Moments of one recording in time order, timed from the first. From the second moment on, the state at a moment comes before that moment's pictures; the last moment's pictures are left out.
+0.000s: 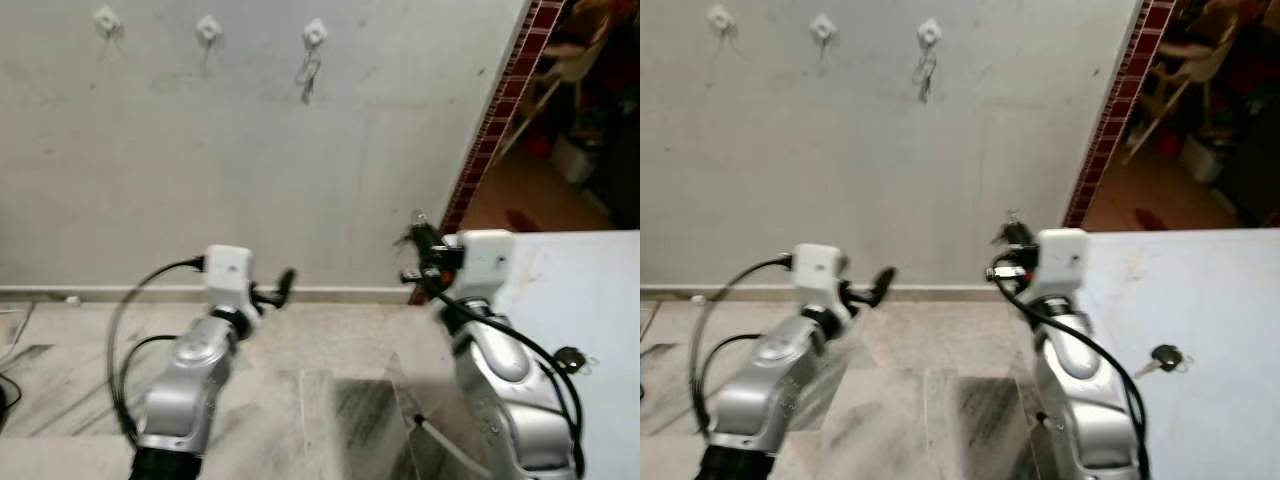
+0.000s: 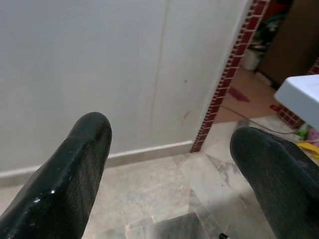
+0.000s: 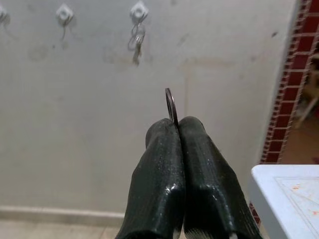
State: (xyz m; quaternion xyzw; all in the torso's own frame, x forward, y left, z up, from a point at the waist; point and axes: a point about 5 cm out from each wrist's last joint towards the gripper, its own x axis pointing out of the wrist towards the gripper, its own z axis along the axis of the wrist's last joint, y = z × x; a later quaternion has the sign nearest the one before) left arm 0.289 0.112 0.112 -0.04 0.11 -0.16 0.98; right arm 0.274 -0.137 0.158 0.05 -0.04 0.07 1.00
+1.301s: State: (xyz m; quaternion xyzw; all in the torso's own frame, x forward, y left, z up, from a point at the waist) left arm 0.294 0.120 0.118 -0.04 0.09 -0.15 0.98; right arm 0.277 -0.130 0.163 0.05 -0.05 0.08 0.99
